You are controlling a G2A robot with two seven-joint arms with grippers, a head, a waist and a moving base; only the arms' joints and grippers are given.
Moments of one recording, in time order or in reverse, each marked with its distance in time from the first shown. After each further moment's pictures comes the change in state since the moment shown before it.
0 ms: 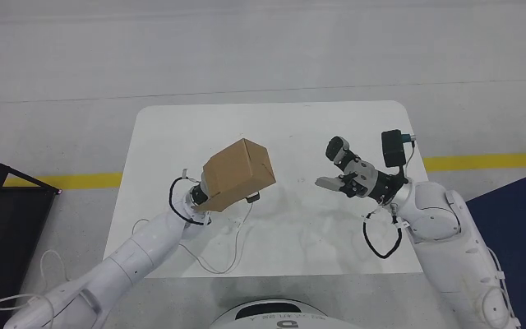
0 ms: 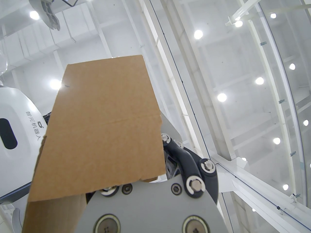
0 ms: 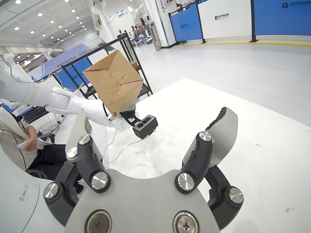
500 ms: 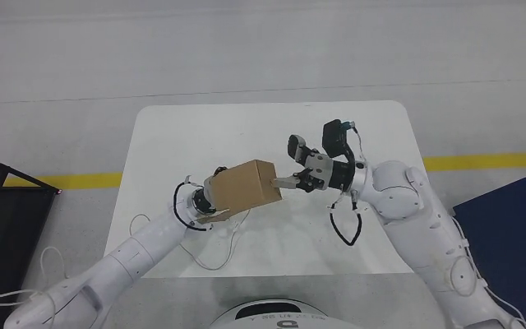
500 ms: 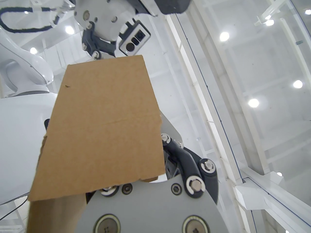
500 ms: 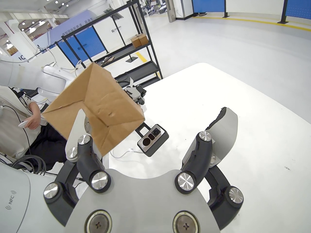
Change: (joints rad) left arm -0.022 0.000 0.032 0.045 0.159 -0.078 -0.078; right arm 0.217 -0.033 -0.228 0.057 -0.057 0.077 0.088
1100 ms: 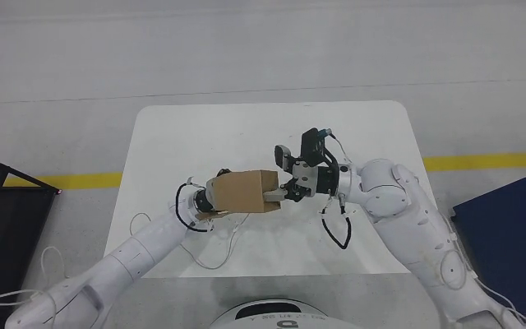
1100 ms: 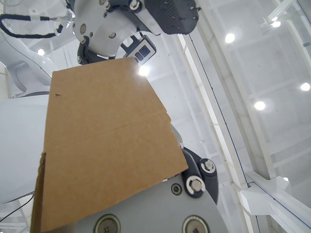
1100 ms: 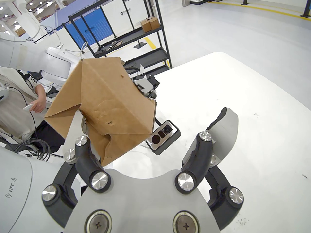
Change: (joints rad) left arm -0.003 -0.007 0.002 0.007 0.069 -0.009 -0.009; right arm 0.089 -0.024 -0.122 0.036 -0.037 0.018 0.088
